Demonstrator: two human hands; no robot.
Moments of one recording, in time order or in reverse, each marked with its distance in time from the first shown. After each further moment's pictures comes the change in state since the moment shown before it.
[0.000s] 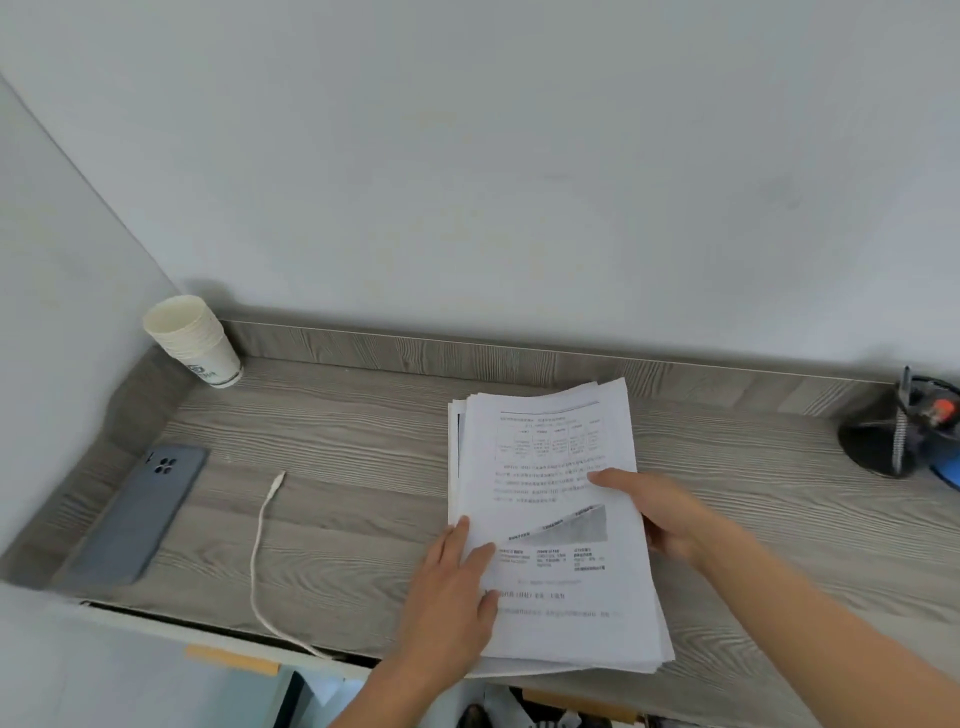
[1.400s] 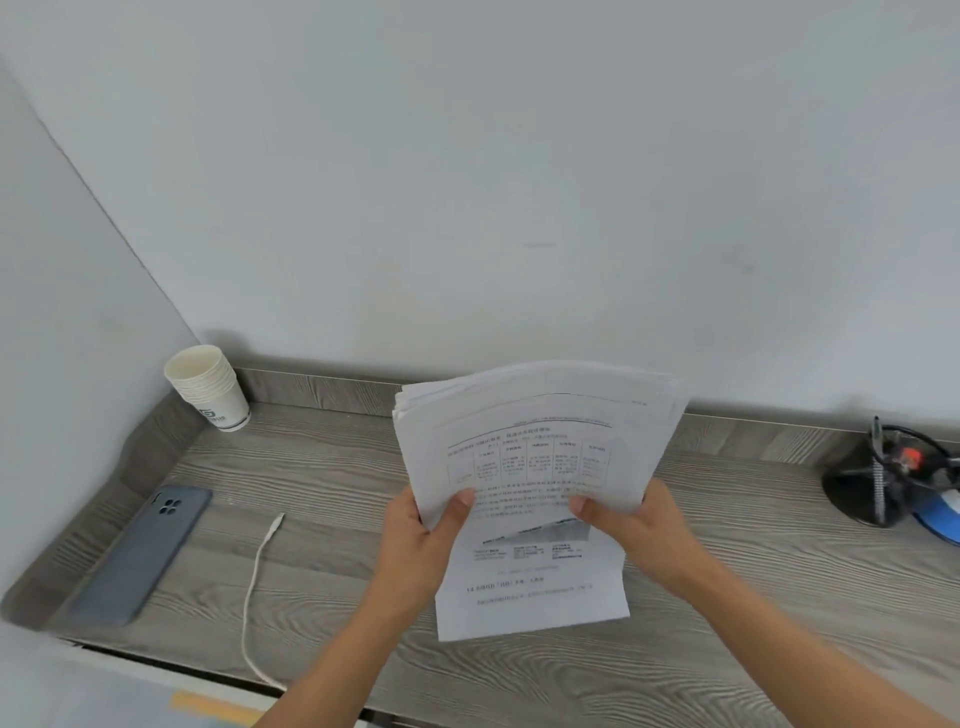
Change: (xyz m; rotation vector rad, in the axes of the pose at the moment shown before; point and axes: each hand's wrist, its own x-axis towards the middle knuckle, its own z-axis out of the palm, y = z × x) left_hand 0.024 0.033 -0.090 -1.180 0.450 0.117; right_hand -0.046 -0.028 0.005 -0.026 -0.089 -0.709
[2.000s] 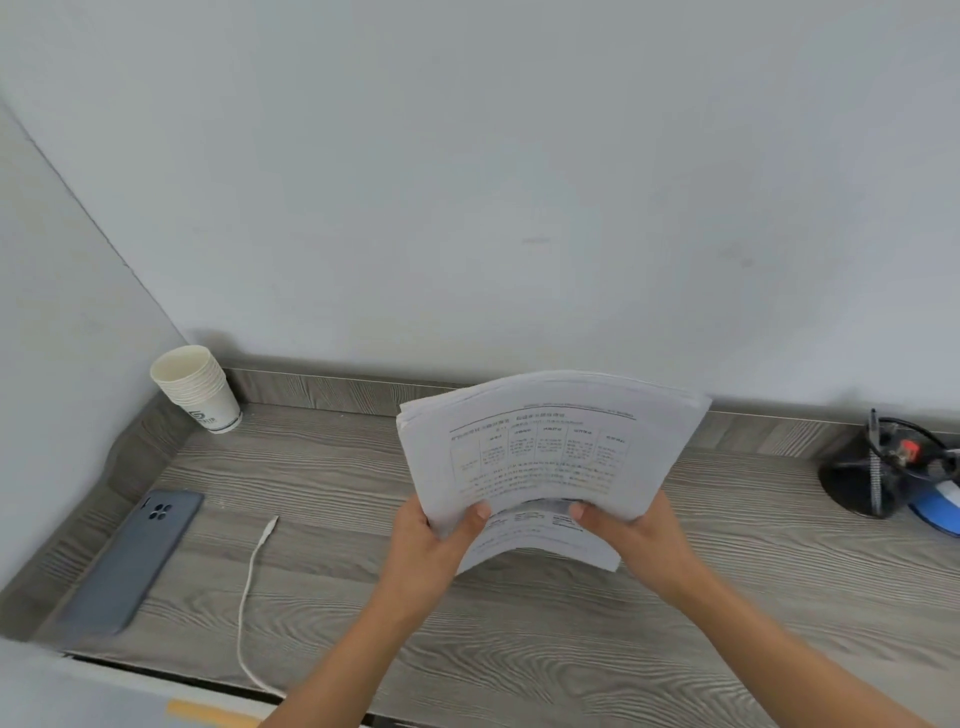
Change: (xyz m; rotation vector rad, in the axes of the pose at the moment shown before) left_hand 0.002 -0.003 0.001 0.098 -0.089 -0.019; right_hand -0.003 0.011 0.004 -0.117 0.077 -0.064
